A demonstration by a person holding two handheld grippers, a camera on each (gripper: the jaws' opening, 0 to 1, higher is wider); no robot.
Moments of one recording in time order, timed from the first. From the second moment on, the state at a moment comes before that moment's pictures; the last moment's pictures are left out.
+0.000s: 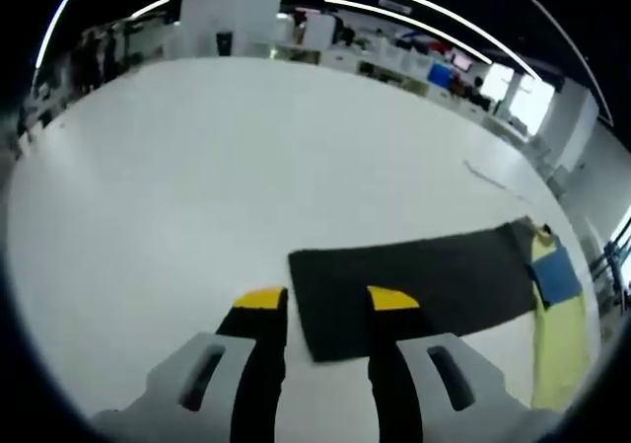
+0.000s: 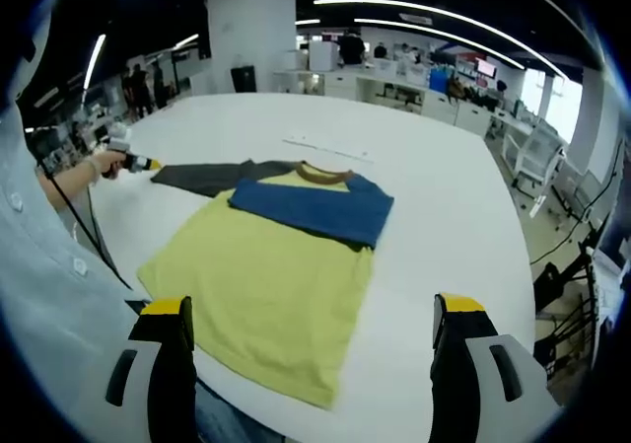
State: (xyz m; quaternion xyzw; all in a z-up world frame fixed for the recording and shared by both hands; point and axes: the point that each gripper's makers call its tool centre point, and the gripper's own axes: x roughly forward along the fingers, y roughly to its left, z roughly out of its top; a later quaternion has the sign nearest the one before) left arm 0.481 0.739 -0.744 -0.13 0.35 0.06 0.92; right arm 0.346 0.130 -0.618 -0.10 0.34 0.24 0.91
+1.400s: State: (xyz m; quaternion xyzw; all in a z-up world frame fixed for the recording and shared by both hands) left arm 0.484 0.754 -0.760 -0.07 0.40 0.08 0.91; right arm 0.350 0.130 -0.617 -0.10 0.34 0.23 0.90
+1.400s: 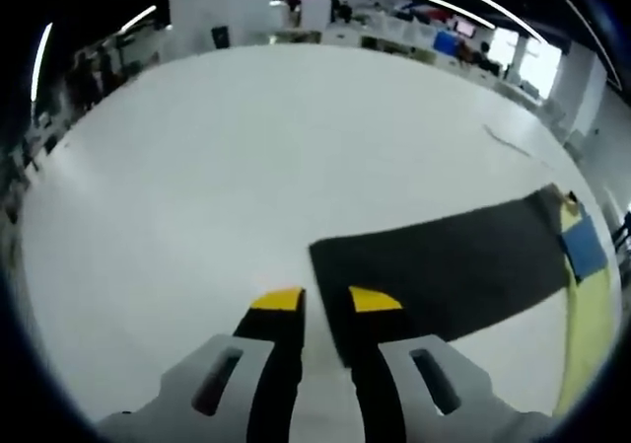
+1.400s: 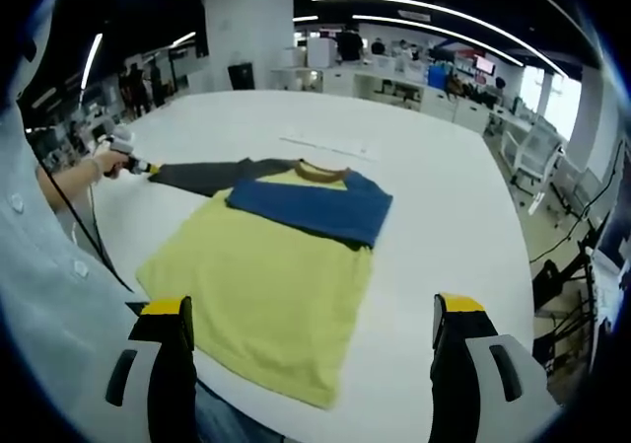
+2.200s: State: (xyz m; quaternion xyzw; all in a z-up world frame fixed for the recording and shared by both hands) left arm 0.485 0.749 -0.763 -0.08 0.39 0.08 0.91; right arm 0.348 0.127 -0.619 -0.09 0.34 0.23 0.91
